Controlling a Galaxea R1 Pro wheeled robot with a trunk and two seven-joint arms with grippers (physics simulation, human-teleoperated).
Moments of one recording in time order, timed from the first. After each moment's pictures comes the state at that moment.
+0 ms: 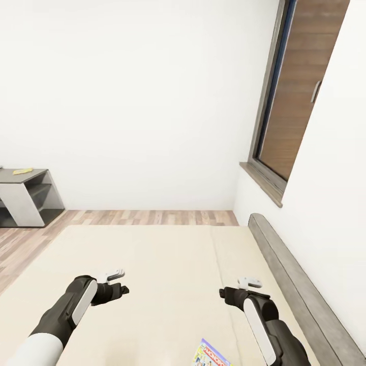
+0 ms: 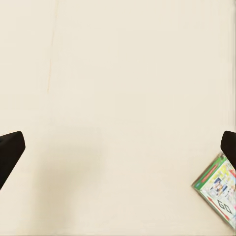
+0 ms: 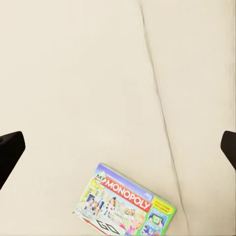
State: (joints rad) left arm -0.54 0.14 -0.01 -0.85 0.38 0.87 0.01; right arm -0.30 0.06 0.07 -1.28 -0.33 0.79 -0.30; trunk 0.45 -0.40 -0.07
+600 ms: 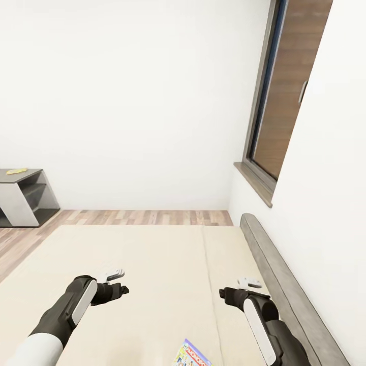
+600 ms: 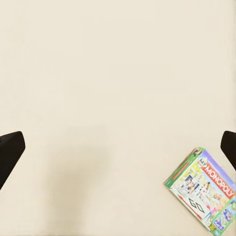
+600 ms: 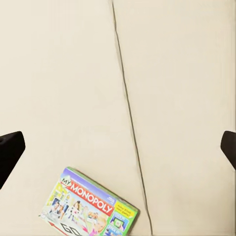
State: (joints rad) left arm -0.54 0.14 -0.01 -0.85 0.38 0.87 0.01; right arm -0.30 0.06 0.07 -1.28 -0.33 0.79 -0.30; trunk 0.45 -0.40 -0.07
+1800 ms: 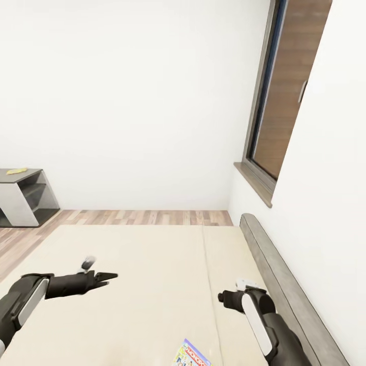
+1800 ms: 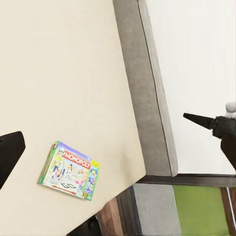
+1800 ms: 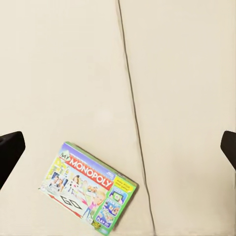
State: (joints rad) left arm -0.54 0.43 0.00 -0.86 0.38 0.91 -1.05; right arm -0.35 0.07 0.06 -1.20 -0.35 0.88 -0.29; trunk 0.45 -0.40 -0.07
